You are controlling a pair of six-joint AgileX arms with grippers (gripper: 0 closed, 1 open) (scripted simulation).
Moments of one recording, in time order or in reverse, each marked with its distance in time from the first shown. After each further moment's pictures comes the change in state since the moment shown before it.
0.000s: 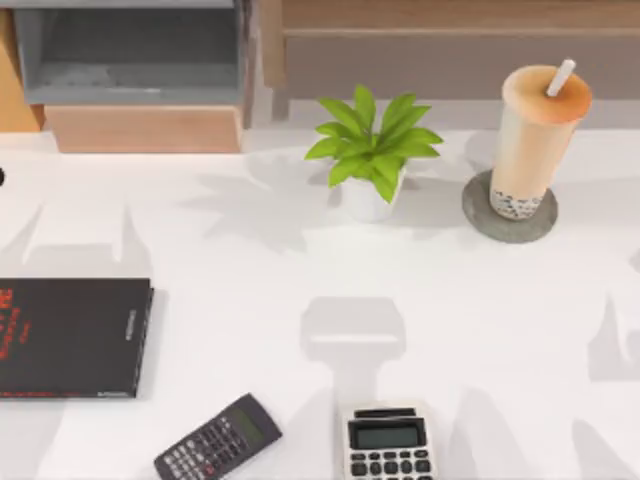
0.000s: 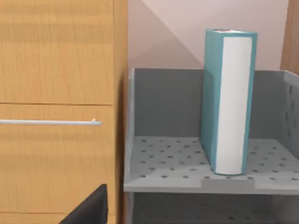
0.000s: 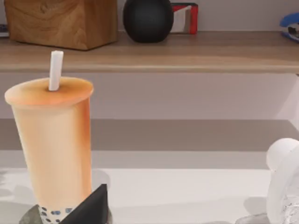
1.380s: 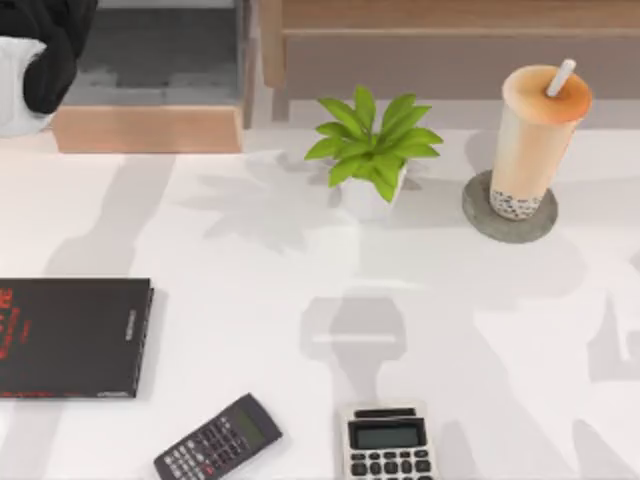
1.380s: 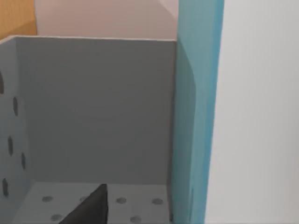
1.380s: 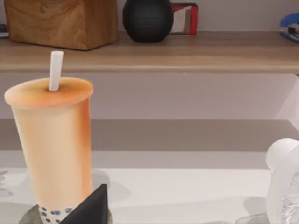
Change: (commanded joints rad) left arm -0.123 1.328 0.808 0.406 -0.105 -0.009; right arm 0.000 0.000 0.000 0.000 0.000 0.000
